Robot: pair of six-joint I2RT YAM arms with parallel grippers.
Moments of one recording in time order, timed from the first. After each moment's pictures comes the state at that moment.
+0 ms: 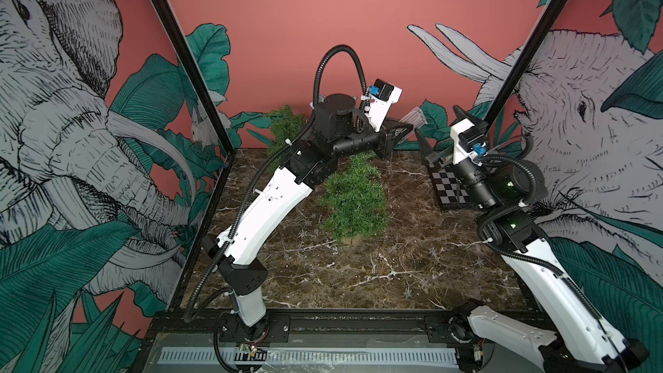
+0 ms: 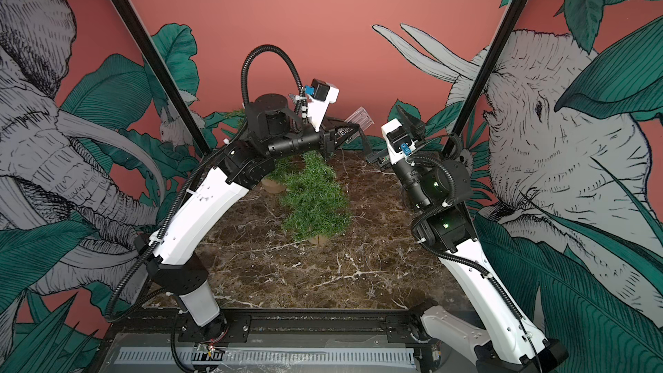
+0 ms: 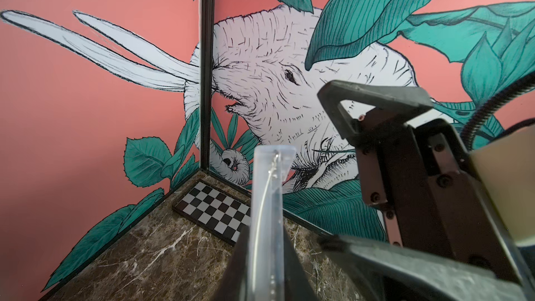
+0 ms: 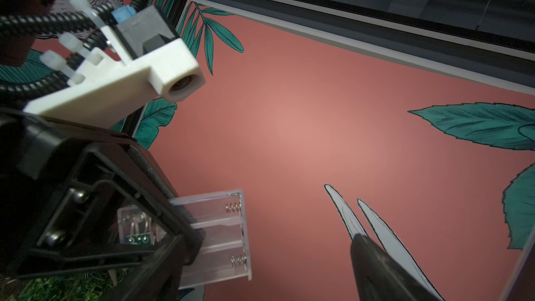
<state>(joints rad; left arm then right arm) -0.85 1.74 2.19 -0.46 0.36 -0.15 0.48 1.00 1.25 0.18 -0.08 -0.45</state>
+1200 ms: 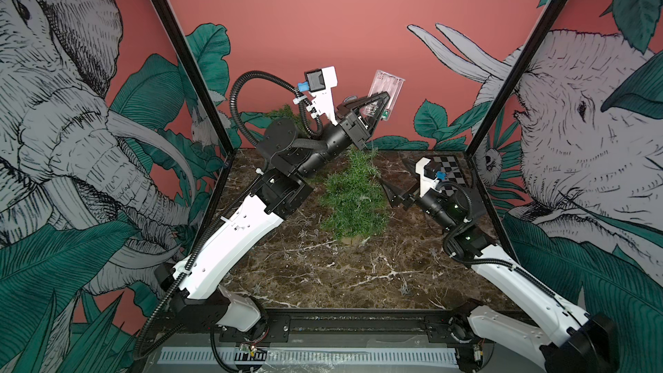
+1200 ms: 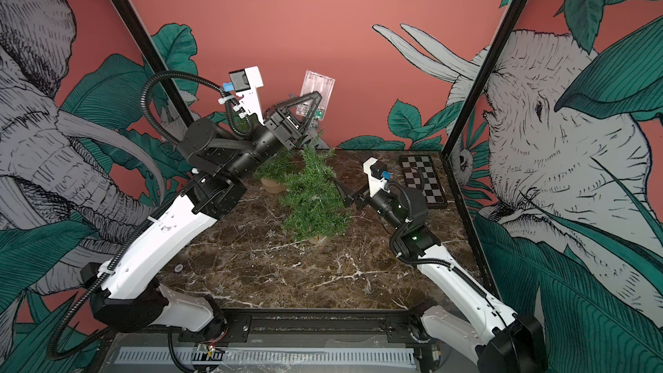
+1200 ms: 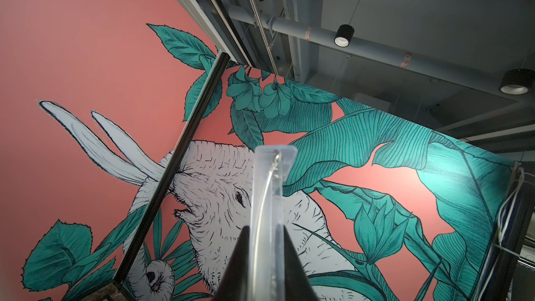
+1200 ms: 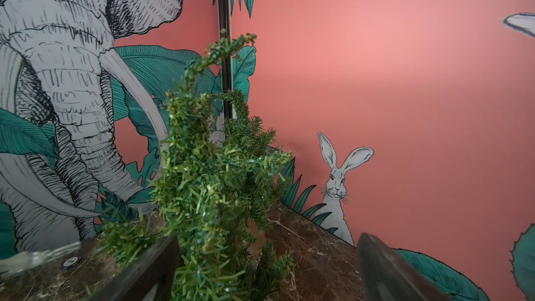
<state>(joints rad) -0.86 1.43 1.77 0.19 0.22 -0.63 0.50 1.00 0.75 0.44 -0.27 0.01</state>
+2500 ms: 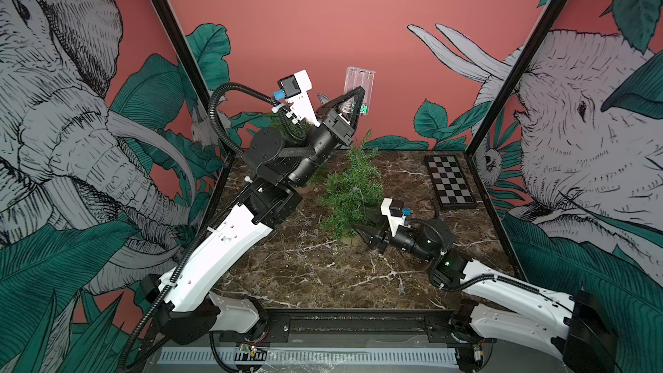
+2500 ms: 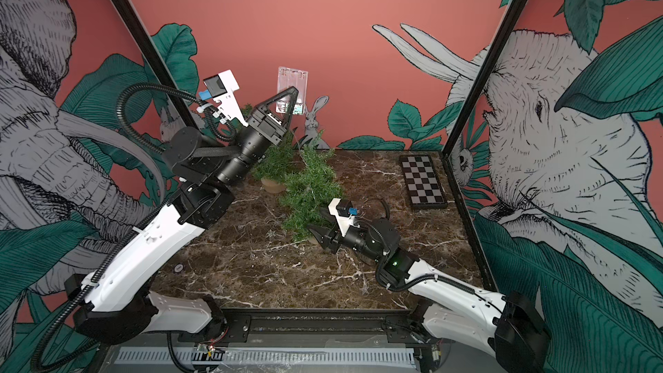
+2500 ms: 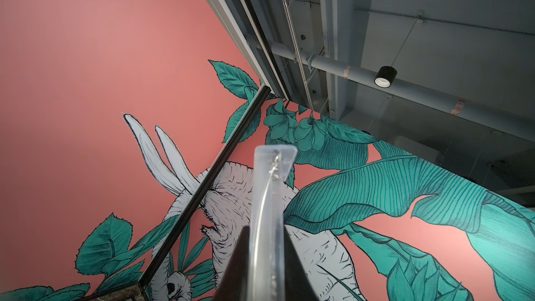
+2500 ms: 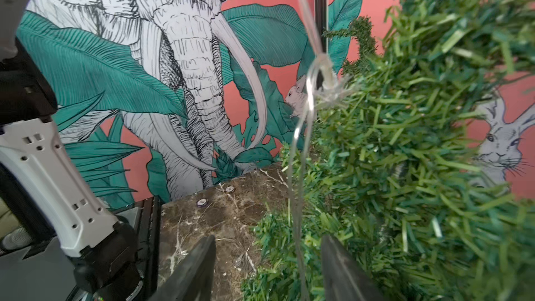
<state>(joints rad) -0.86 1.34 1.69 0.17 -0.02 -0.67 0.89 1.03 0.57 0.55 -0.19 0.09</state>
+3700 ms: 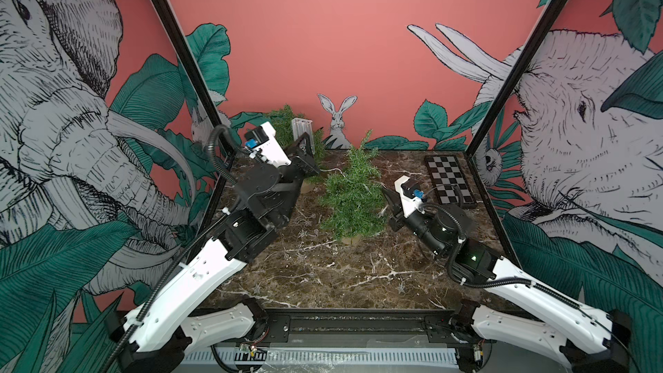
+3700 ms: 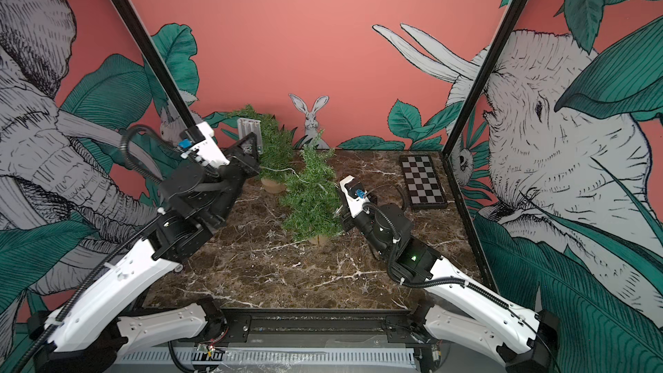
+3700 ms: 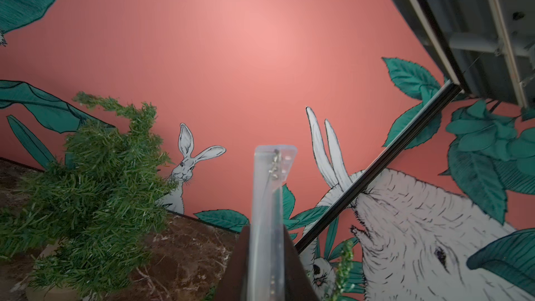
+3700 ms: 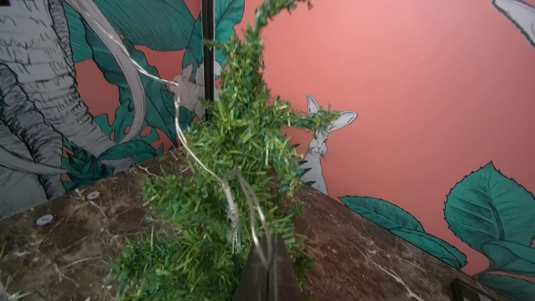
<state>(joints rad) -0.80 1.11 1.34 -0.11 -0.55 -0.60 0.90 0.92 0.85 0.04 0.26 -0.16</state>
